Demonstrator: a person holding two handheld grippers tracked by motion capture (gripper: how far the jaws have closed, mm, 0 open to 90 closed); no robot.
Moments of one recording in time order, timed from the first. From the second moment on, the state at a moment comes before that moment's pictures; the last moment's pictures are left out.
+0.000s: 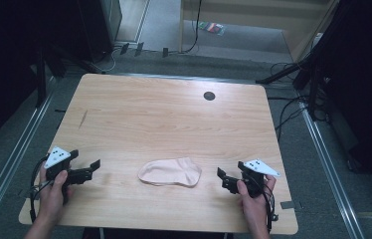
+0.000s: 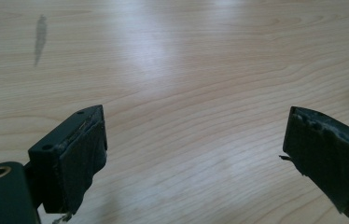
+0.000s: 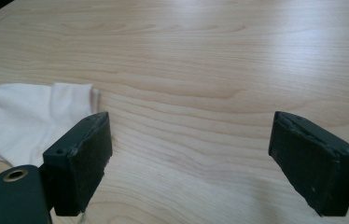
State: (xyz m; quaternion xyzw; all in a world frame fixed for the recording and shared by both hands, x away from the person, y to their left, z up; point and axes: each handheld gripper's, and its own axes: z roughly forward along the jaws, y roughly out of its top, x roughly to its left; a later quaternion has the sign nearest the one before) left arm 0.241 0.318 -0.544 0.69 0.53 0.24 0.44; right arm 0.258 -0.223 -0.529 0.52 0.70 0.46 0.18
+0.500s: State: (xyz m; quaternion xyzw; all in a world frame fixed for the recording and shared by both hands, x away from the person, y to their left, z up) left arm 0.230 0.344 -0.549 0.68 0.55 0.27 0.41; right arm 0.249 -0.272 -0.541 0.56 0.68 0.45 0.19
